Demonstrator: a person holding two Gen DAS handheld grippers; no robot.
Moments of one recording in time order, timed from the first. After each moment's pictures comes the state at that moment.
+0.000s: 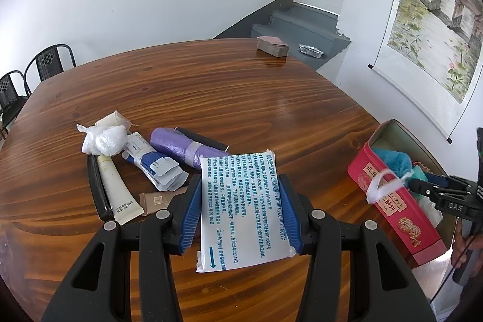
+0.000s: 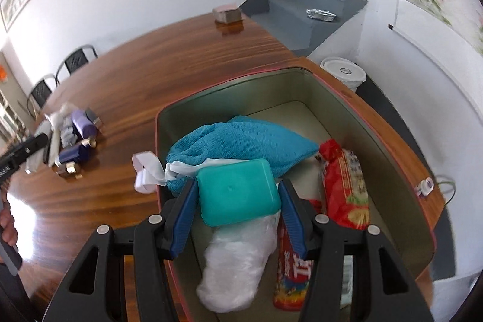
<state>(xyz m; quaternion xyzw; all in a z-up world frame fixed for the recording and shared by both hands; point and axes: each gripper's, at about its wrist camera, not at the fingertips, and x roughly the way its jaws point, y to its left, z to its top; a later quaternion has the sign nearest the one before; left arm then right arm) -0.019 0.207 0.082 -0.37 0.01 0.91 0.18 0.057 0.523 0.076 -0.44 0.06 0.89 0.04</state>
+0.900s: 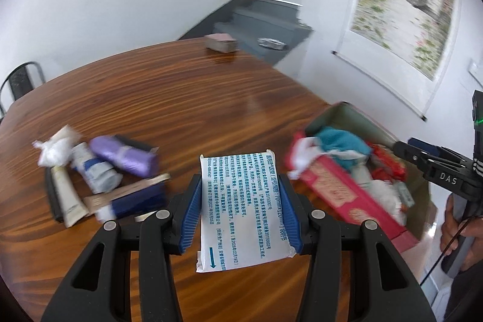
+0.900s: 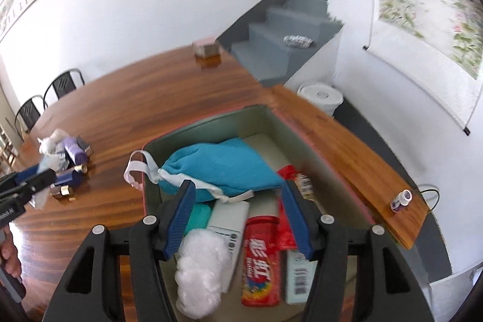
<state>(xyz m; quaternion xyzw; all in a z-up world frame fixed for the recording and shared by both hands) 0.018 0.280 0.093 -0.36 0.04 0.89 0.27 0.111 0.546 0.113 -0.35 0.07 0.93 0.09</state>
